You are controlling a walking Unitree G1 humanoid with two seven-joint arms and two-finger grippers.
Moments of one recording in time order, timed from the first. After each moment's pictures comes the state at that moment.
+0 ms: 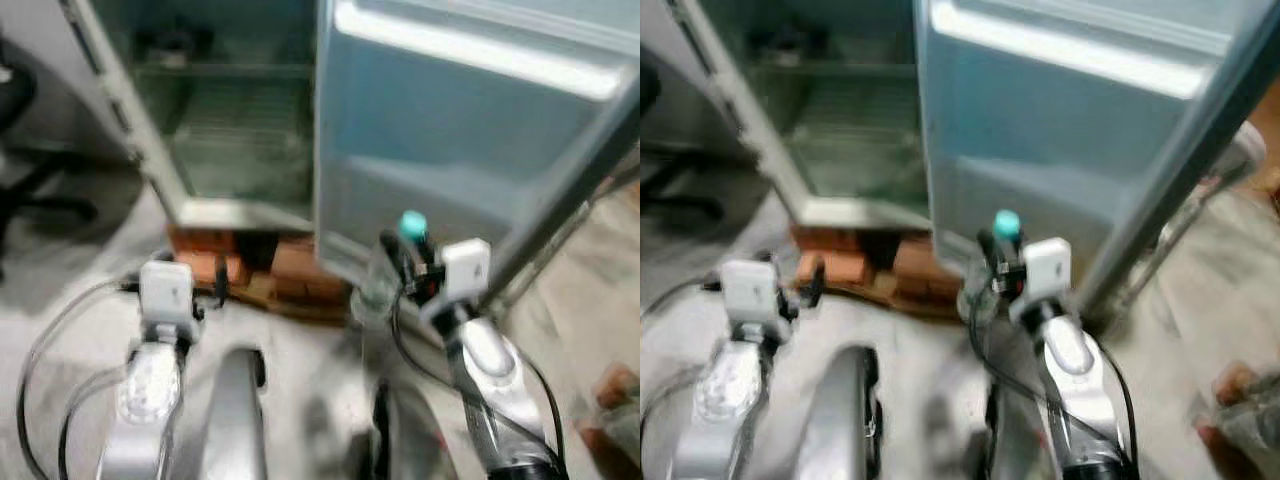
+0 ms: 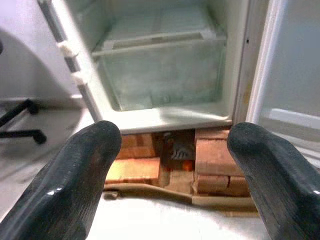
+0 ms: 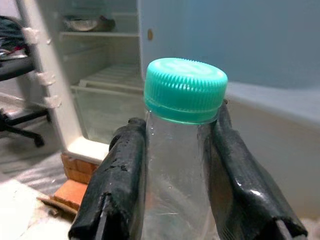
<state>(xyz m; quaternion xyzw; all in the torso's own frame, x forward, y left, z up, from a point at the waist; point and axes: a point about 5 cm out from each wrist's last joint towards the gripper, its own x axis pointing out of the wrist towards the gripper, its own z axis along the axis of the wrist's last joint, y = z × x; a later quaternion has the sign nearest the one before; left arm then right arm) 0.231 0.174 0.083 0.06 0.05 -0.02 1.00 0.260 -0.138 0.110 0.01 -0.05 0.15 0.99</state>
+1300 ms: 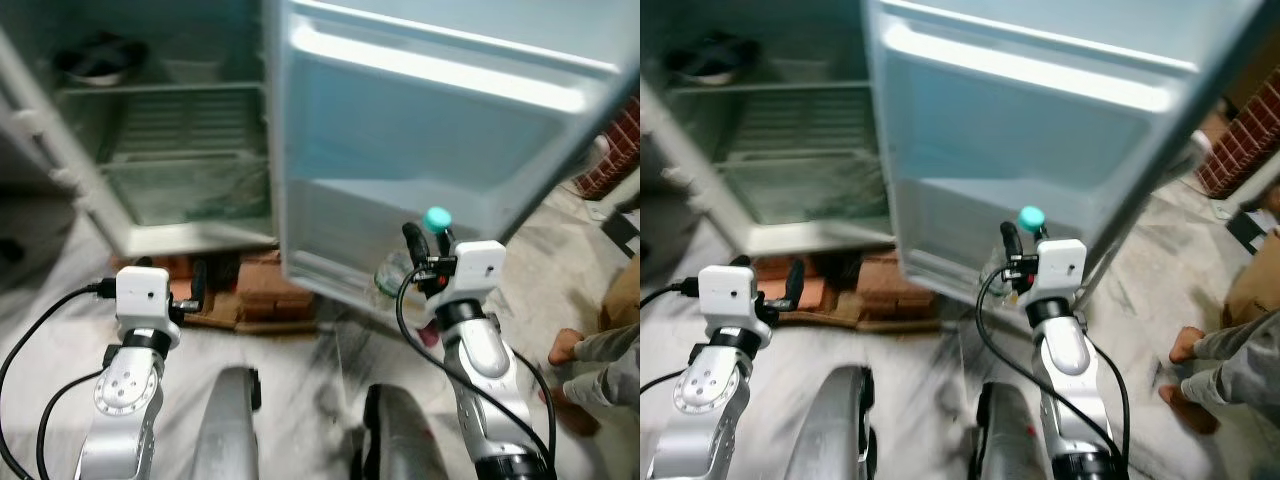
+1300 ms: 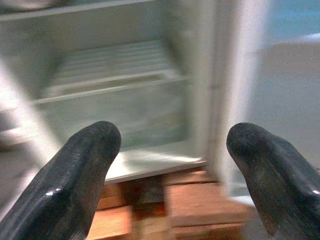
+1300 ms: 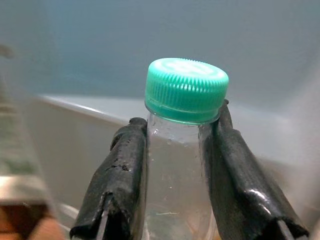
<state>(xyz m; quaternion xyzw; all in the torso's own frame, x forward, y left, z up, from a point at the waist) 0.245 0.180 0.092 0.04 0.00 -0.01 1.00 0.268 -0.158 0.111 0.00 -0.07 0.05 1.00</state>
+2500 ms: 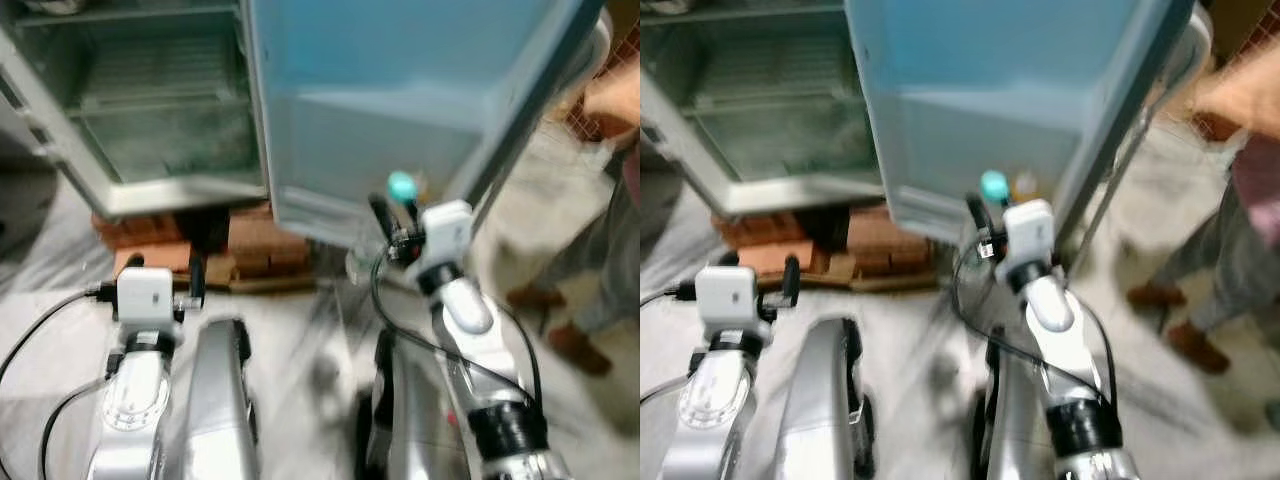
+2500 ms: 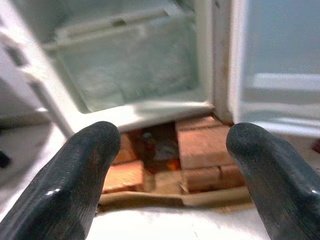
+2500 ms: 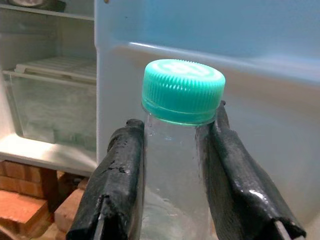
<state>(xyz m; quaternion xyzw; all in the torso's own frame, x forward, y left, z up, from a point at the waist) 0.230 0.187 0.107 0.09 -0.01 0.05 0.99 0.315 -0.110 0.157 -0.05 -0.16 0.19 0.97</state>
